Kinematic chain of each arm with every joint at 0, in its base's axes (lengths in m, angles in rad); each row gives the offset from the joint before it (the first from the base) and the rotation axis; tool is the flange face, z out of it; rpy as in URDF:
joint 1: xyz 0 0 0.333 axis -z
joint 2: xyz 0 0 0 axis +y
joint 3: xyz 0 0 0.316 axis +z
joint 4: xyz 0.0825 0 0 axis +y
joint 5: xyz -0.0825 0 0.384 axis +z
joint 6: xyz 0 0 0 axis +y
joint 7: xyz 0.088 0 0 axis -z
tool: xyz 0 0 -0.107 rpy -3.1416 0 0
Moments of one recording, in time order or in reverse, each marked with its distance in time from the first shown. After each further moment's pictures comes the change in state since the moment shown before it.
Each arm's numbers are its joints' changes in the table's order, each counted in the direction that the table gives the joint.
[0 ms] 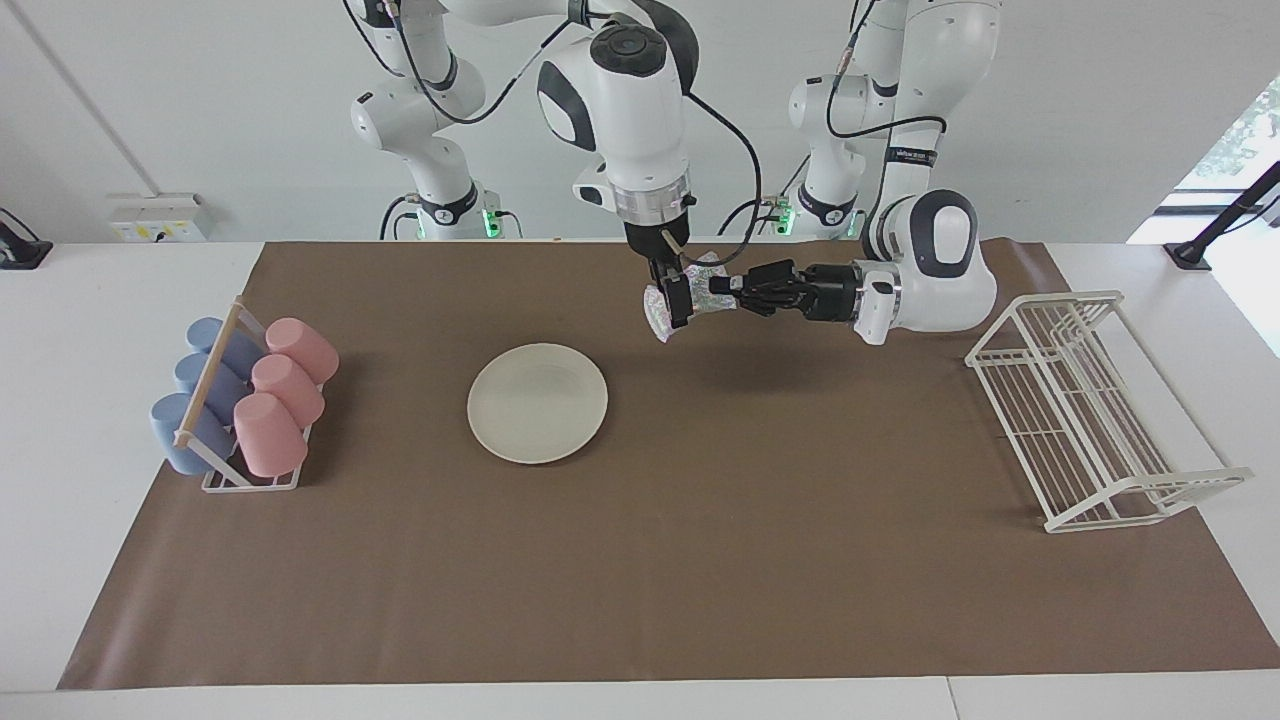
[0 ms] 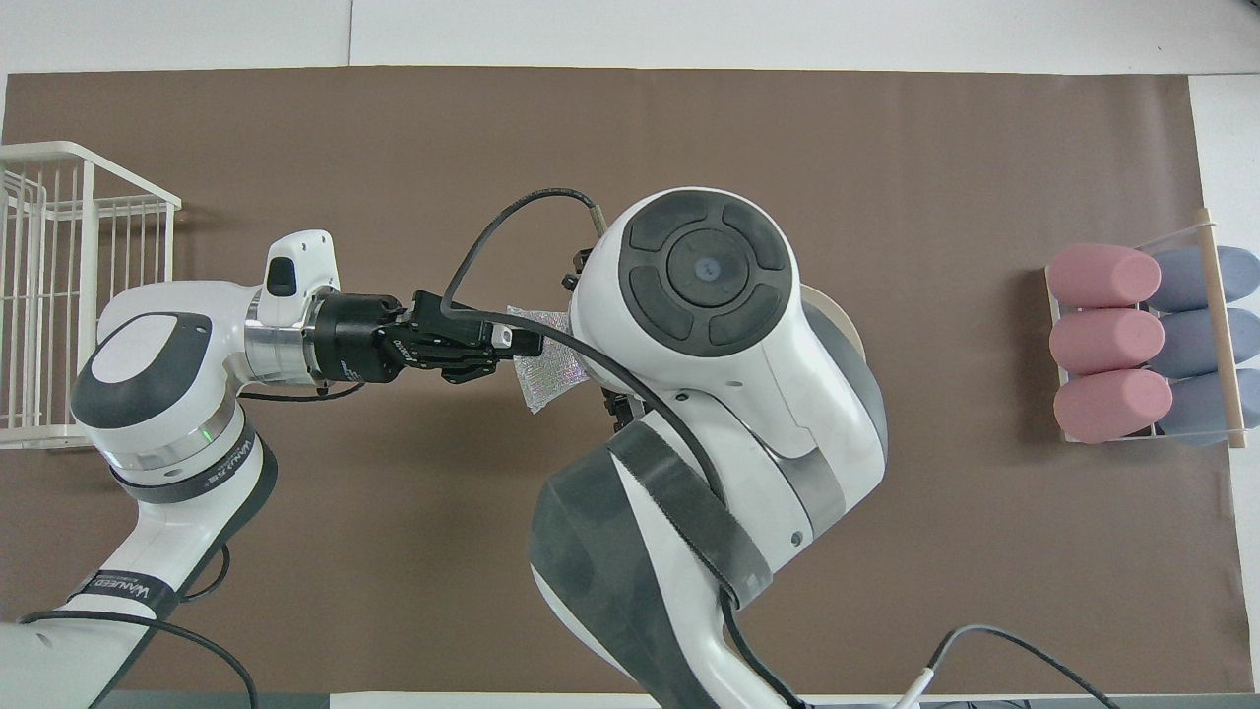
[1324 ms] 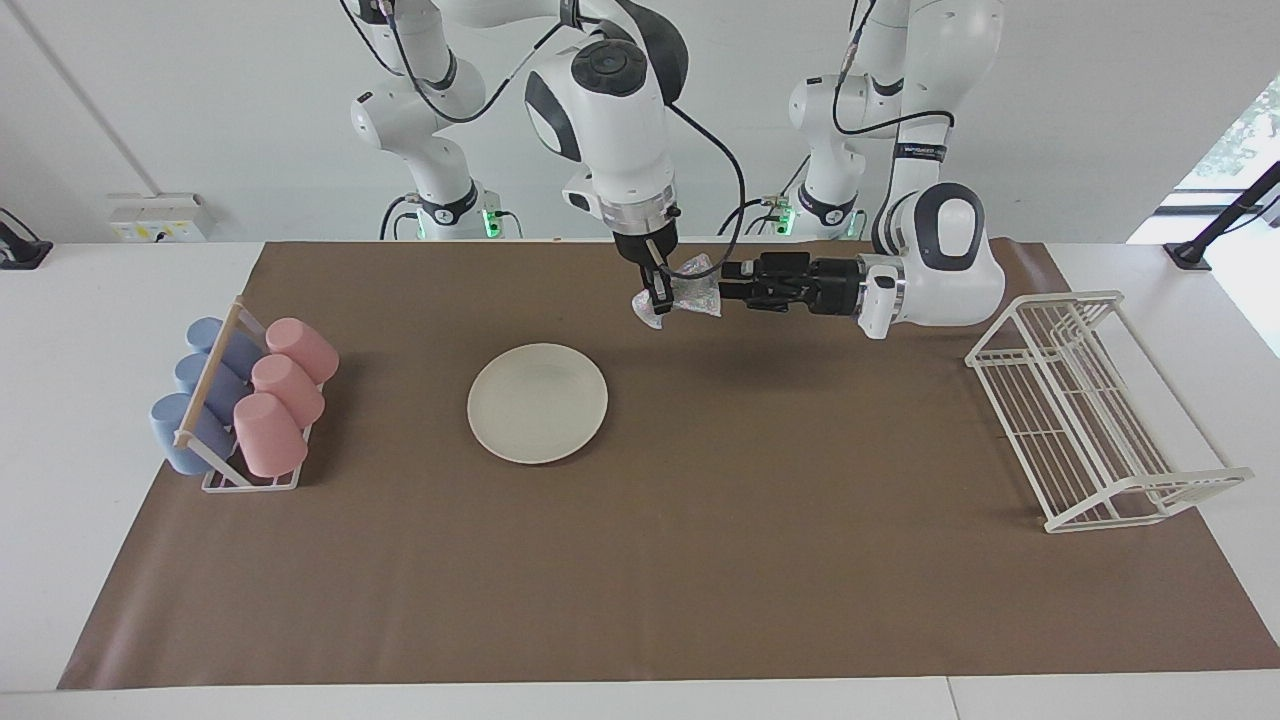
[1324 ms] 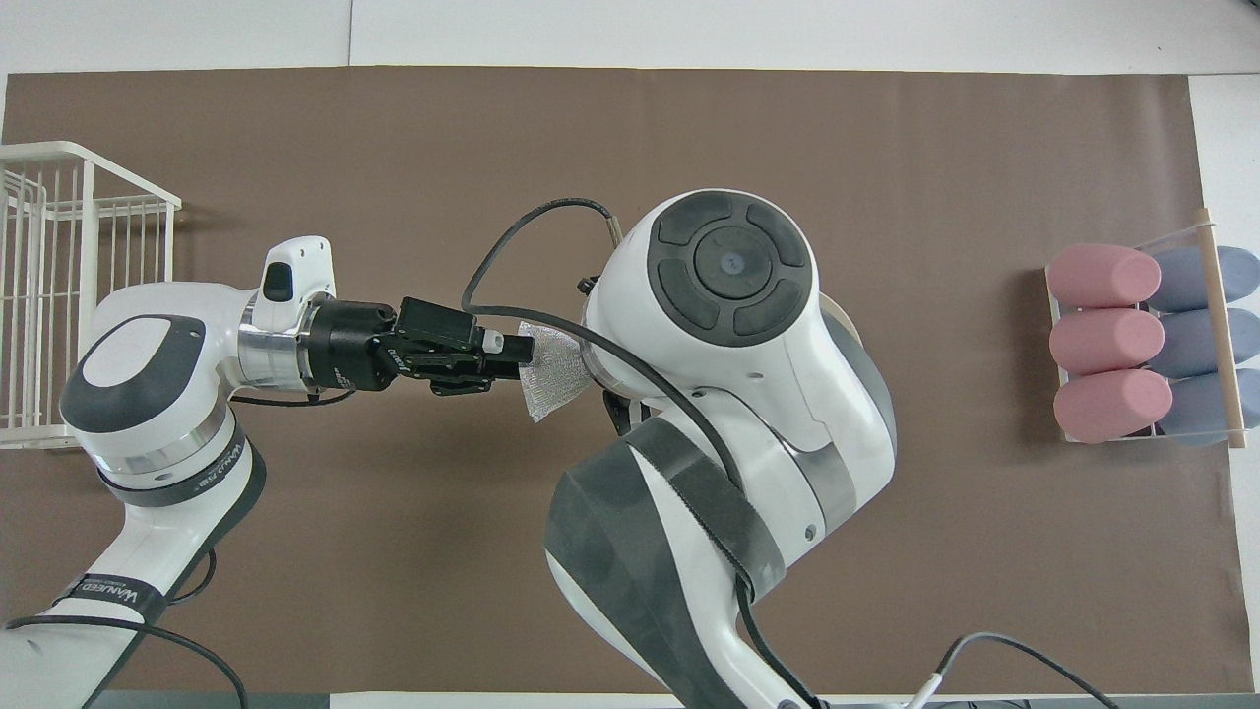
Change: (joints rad) left arm -0.006 -0.025 0.011 0.008 0.095 0.015 -0.037; right arm 0.030 -0.010 -0.014 0.021 0.046 0.010 0.033
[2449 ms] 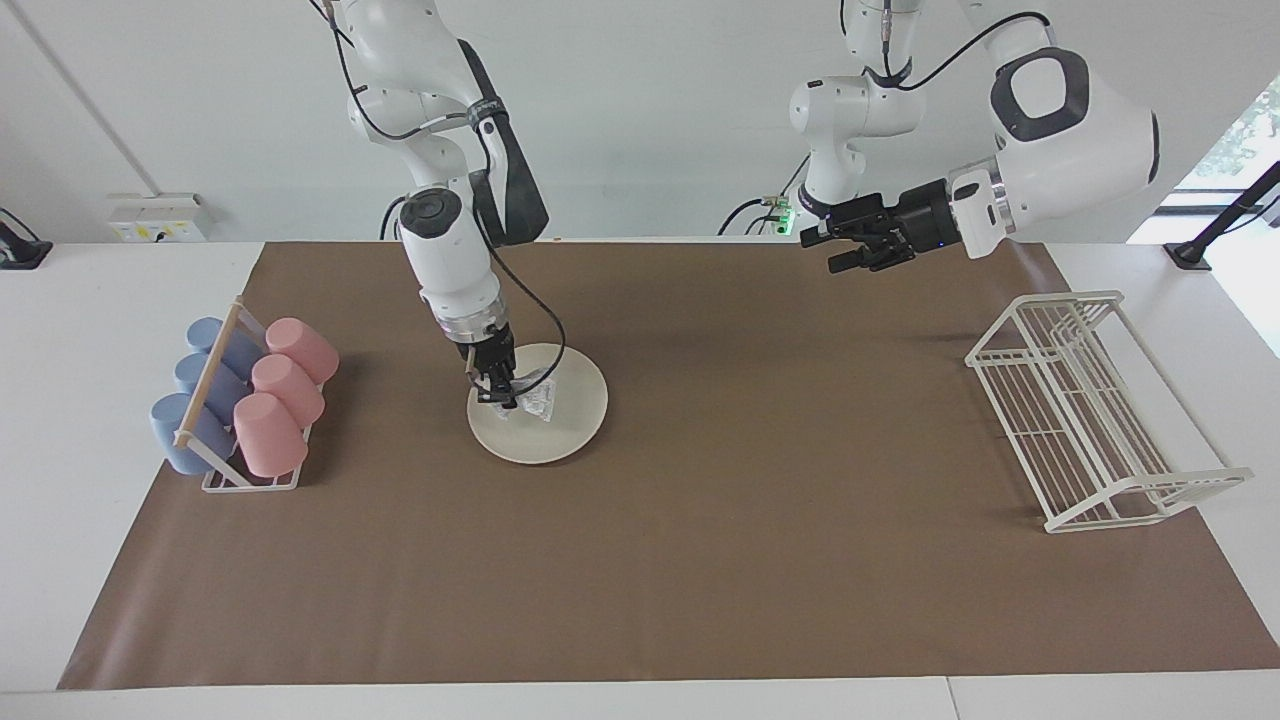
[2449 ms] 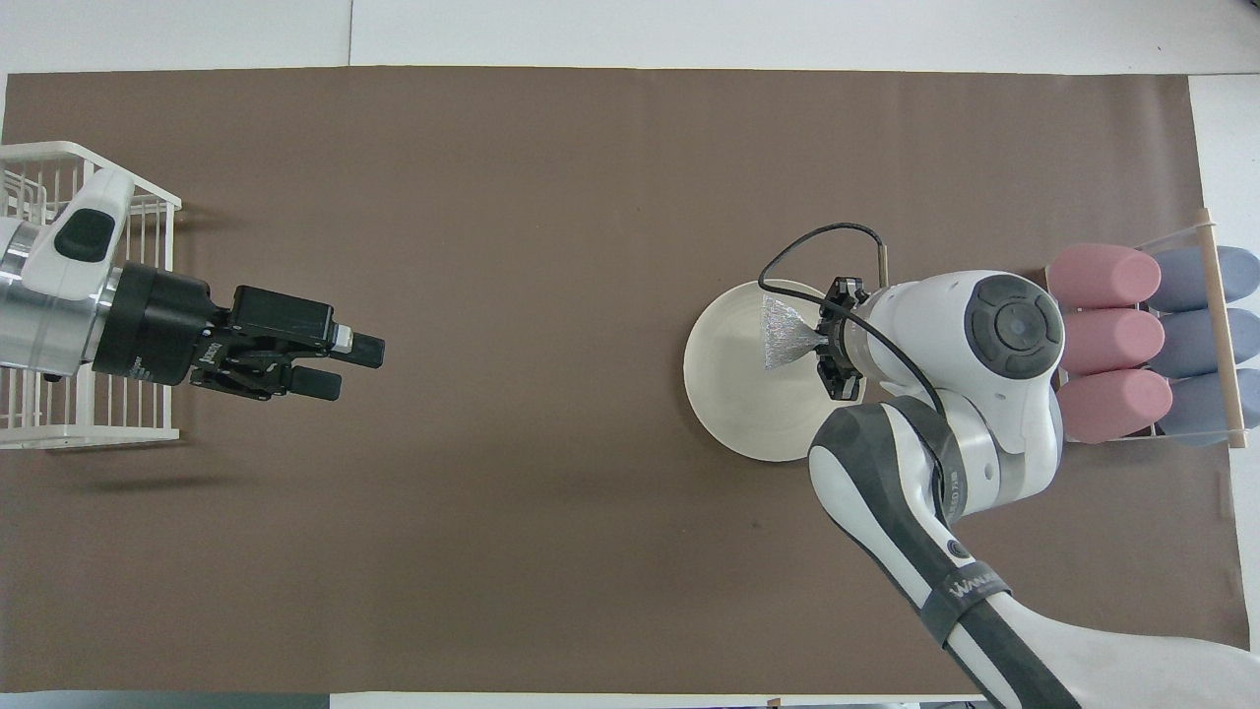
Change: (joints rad) left arm -0.103 -0.158 0.001 -0.279 0.722 0.038 -0.367; right arm 0.293 -0.147 -0.007 0.690 -0.063 -0.618 -0.145
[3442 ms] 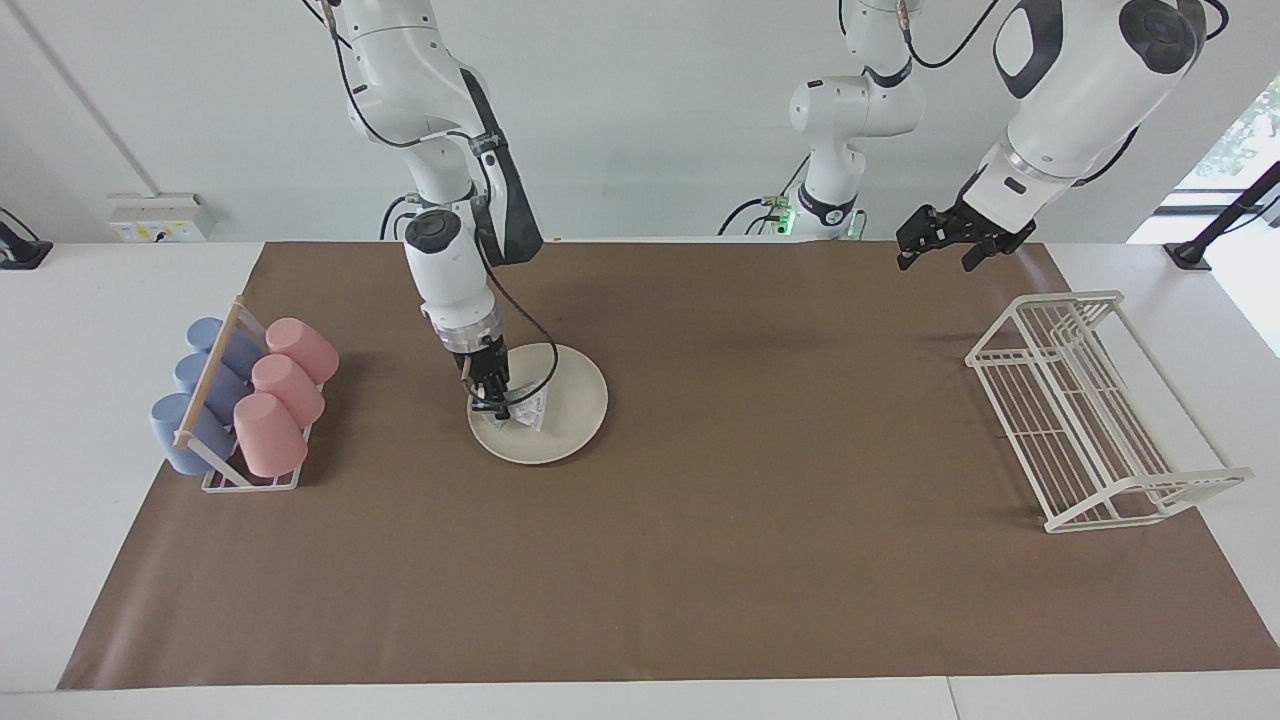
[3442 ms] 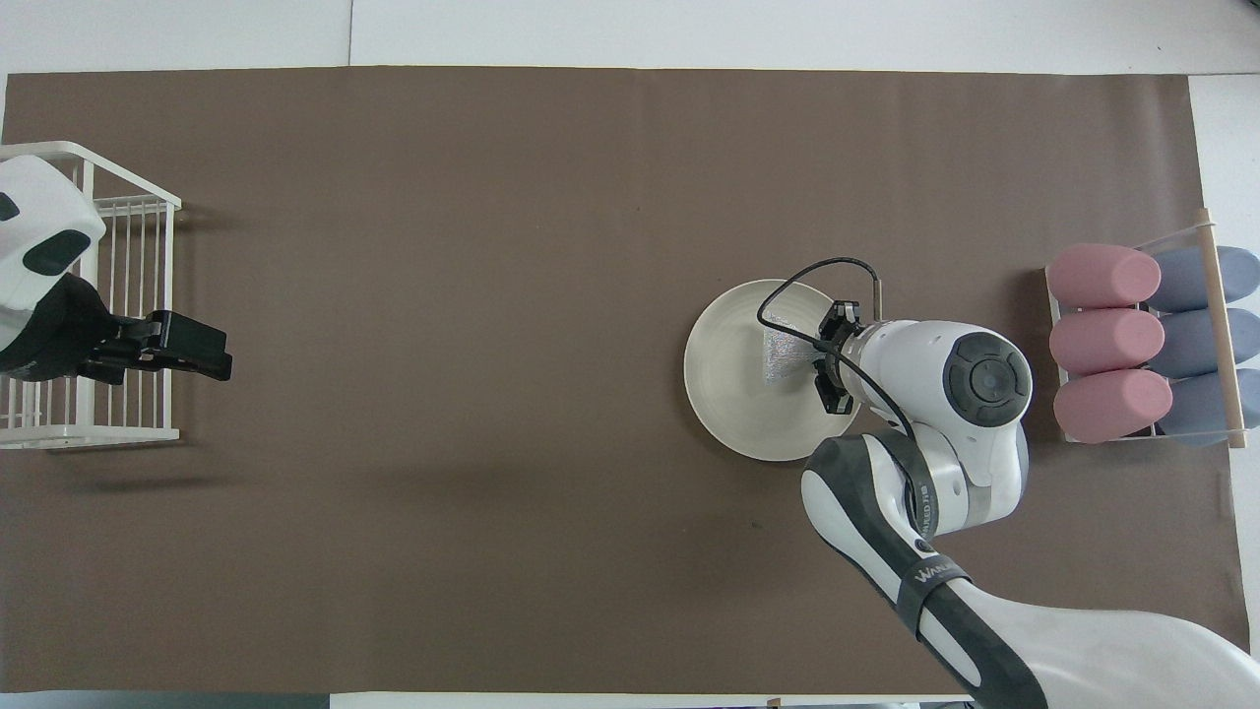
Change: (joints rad) left arm 0.004 -0.001 -0.056 -0.160 0.764 0.041 -0.045; right arm 0.004 0.069 0.009 0.096 0.000 -0.227 -0.002
